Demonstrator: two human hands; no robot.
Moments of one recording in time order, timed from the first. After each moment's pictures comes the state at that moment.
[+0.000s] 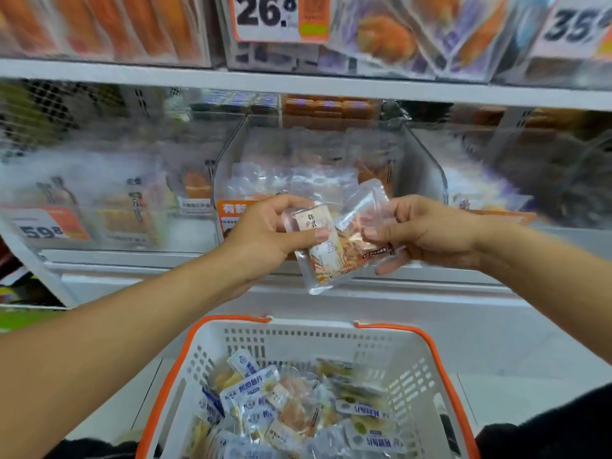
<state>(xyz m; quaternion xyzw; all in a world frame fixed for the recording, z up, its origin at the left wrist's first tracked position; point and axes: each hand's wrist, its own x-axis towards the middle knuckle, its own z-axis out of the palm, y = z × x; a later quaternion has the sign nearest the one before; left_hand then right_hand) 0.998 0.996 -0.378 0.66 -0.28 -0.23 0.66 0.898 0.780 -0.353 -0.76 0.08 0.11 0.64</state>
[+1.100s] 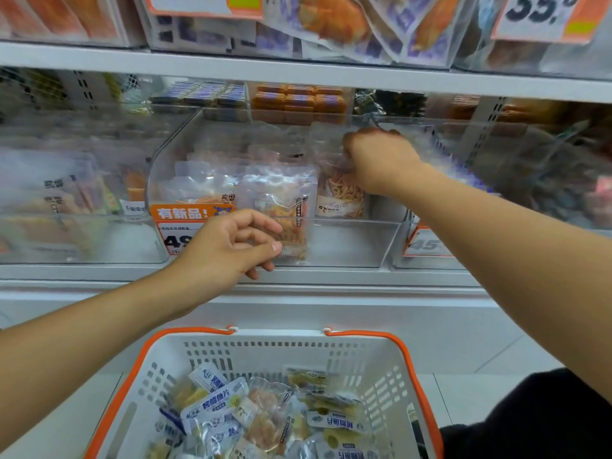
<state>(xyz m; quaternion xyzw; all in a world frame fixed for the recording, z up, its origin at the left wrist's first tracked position) 1.011 0.974 -0.402 0.72 -0.31 -0.20 0.58 0.991 0.711 -0.339 -0.97 0.13 -0.14 -0.14</state>
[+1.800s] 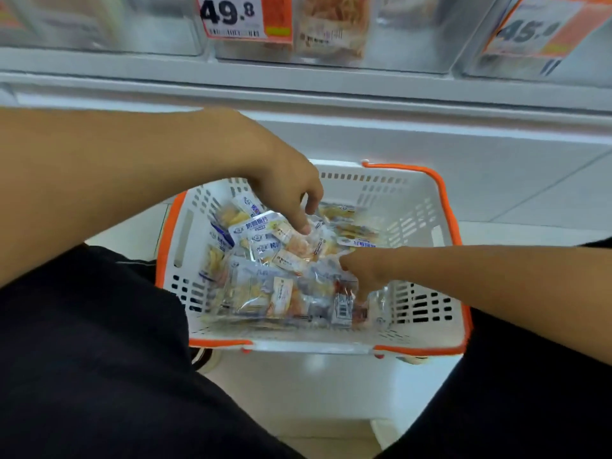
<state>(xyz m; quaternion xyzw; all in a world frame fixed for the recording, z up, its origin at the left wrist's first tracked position) 0.952 1.003 -0.460 0.73 -0.55 -0.34 -0.21 0.812 0.874 -0.628 -0.89 0.01 0.46 0.04</state>
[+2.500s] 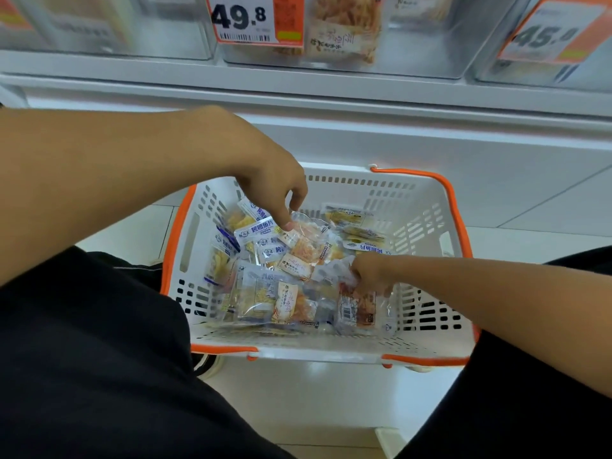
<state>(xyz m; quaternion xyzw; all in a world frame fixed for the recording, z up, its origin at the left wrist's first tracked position) 0.969 1.019 -0.461 0.74 -0.54 -0.33 -0.24 0.816 0.866 -0.659 -0.85 0.12 0.48 0.15</state>
